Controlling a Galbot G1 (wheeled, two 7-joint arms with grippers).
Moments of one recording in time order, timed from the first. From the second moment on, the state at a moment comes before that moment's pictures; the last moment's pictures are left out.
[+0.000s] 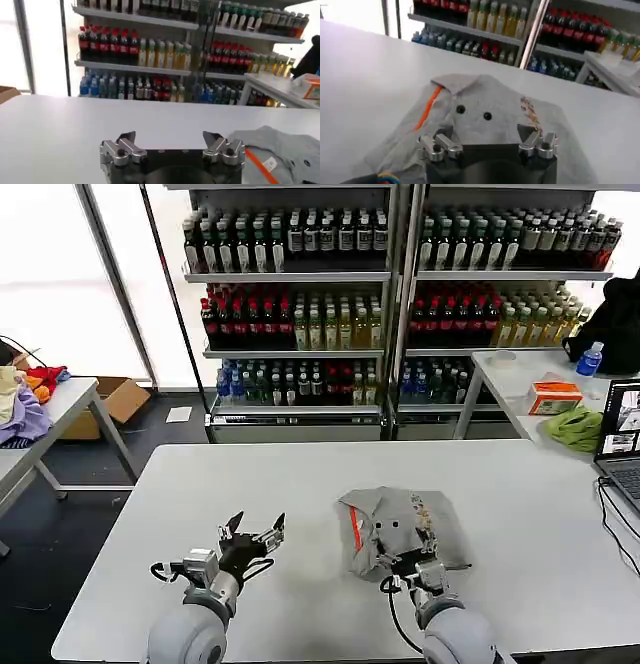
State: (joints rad) left arm 1.28 -1.26 -0.29 -2.09 -0.46 0.53 -0.26; right arm -1.19 1.06 0.09 1.98 0.45 -0.58 0.41
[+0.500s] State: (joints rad) left arm 1.30 -1.25 -0.29 -2.10 -0.46 0.53 -0.26; right arm -1.19 1.09 0.17 2.01 0.61 -0.58 0.42
